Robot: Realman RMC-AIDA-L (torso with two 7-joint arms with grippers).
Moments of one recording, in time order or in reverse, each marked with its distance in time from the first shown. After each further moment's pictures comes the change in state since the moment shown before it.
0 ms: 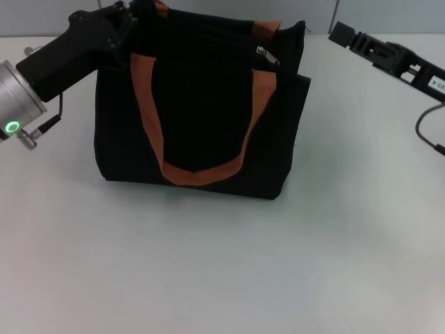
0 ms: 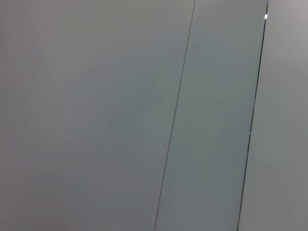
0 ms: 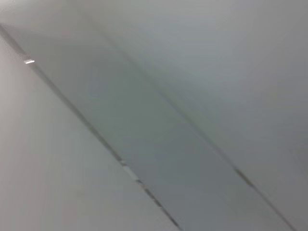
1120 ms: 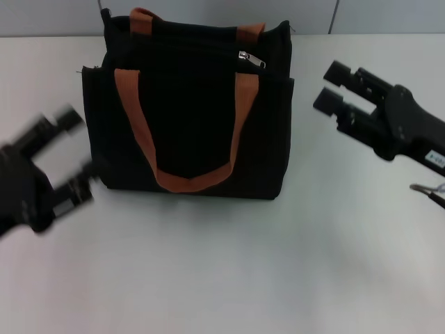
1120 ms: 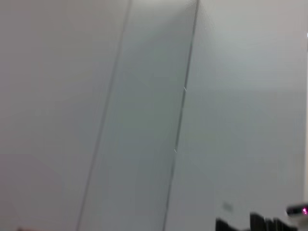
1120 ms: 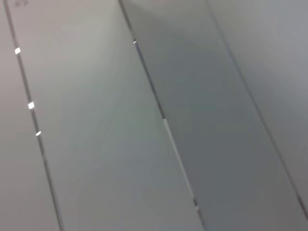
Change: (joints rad) left arm 0.376 0.012 0.026 0.023 0.074 0.466 0.153; right arm -0.054 0.004 -0.030 0.159 0.004 -0.215 -0.562
